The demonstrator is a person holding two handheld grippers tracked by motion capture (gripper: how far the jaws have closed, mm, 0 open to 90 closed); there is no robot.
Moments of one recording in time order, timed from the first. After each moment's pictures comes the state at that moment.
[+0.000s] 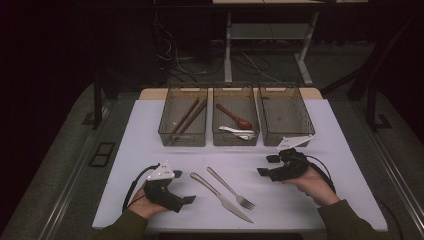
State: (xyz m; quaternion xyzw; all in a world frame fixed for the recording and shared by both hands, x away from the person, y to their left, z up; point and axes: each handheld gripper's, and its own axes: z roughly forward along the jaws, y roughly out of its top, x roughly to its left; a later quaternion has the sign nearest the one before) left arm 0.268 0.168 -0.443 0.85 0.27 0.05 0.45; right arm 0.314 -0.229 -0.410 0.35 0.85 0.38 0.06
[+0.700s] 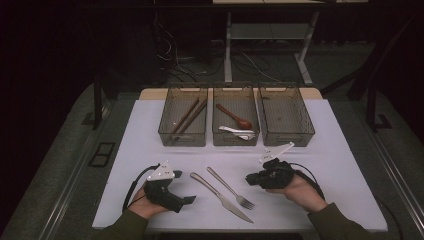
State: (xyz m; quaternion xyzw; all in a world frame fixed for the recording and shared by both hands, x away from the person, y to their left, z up) left arm 0.267 0.167 -0.443 0.85 0.27 0.05 0.45; right arm 0.296 -0.189 -0.416 0.28 0.89 0.37 0.00
